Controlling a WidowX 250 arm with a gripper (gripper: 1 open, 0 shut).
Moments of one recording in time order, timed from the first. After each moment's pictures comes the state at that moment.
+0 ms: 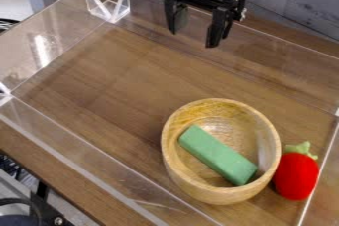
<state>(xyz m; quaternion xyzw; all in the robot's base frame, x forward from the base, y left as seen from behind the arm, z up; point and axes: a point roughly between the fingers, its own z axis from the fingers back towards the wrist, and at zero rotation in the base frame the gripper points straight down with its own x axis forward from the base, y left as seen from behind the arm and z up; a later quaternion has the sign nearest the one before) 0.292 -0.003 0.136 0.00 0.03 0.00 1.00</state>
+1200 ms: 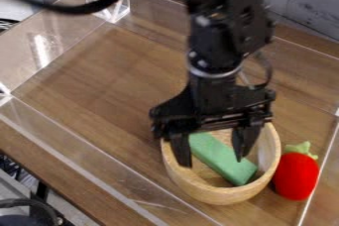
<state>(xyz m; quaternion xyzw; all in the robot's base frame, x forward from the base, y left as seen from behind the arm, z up) 0.181 -0.082 0.101 -0.05 -0.01 0.38 0.92</state>
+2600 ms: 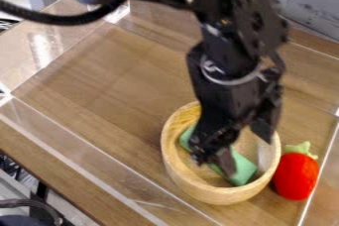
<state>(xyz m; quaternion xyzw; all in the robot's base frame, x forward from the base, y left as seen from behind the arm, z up) 0.196 -0.107 0.104 -0.11 -0.02 0.59 0.80</state>
